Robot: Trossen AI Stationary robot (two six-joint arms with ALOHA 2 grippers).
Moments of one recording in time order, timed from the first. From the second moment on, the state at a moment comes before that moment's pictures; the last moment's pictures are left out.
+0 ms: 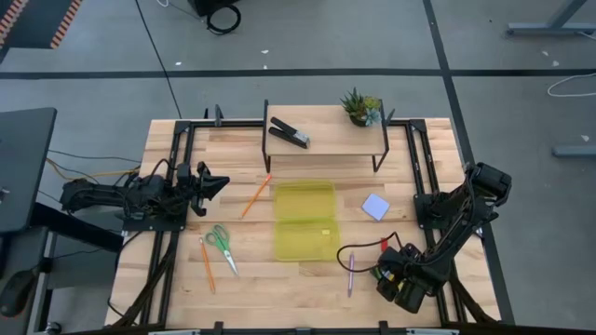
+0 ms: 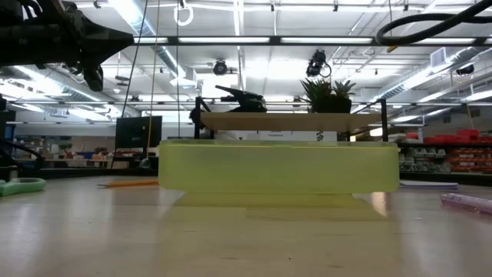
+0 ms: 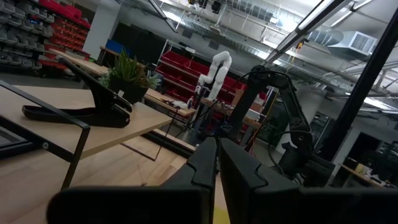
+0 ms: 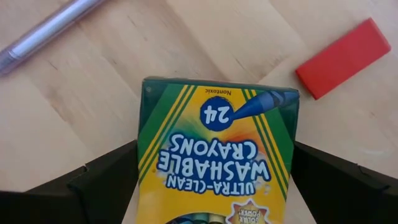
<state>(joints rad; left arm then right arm) -0.08 0.14 0.01 0.38 -0.33 -0.37 1.00 1.68 0.87 -0.72 0.28 1.74</state>
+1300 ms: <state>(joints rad) -0.08 0.14 0.01 0.38 -0.33 -0.37 0.91 1.68 0.83 -0.70 0.13 1.70</state>
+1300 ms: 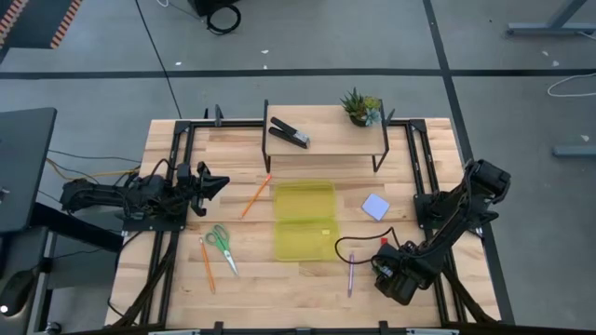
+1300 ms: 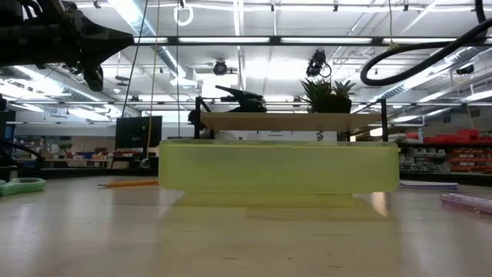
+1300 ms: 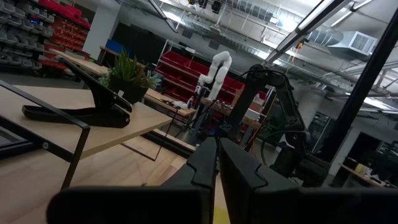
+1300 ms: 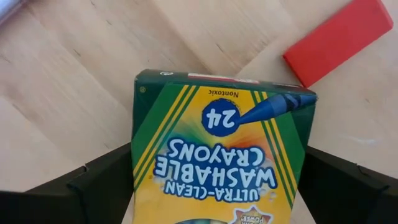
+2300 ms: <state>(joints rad) -0.07 0.14 0.01 0.38 -0.33 -0.37 0.86 1.68 0.86 -0.80 0.09 1.65</state>
